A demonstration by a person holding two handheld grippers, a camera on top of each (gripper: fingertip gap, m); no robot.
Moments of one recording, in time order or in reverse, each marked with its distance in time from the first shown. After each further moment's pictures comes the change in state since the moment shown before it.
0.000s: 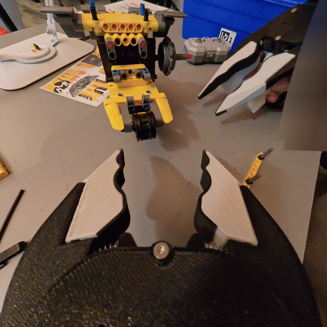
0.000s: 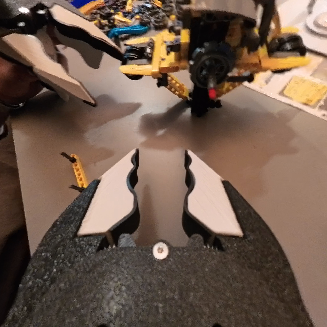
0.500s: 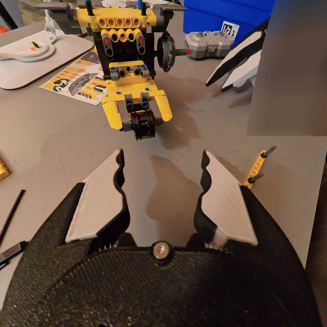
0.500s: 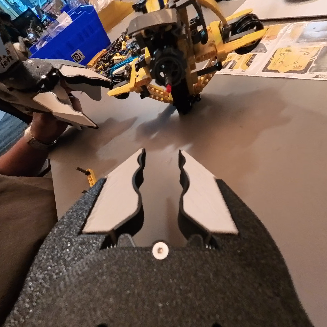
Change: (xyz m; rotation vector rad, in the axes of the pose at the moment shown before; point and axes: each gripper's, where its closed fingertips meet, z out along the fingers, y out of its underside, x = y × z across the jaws) left arm 0.000 0.003 0.002 -0.021 -0.010 0.014; right arm 0.016 -0.004 -0.019 0.105 -0.078 0.235
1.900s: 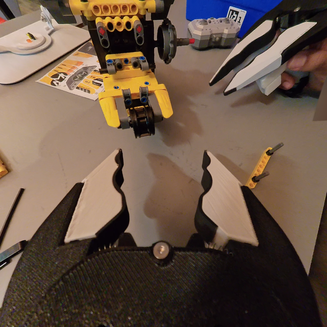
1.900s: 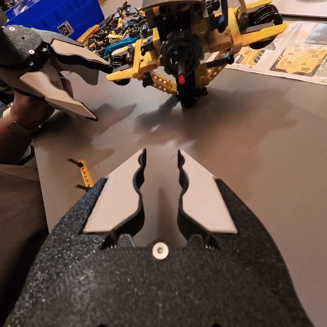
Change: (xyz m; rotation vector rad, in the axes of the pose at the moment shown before) left arm -0.001 0.005 0.005 -0.042 -0.014 0.010; right arm -0.004 0.009 0.006 -0.062 0.043 -0.084
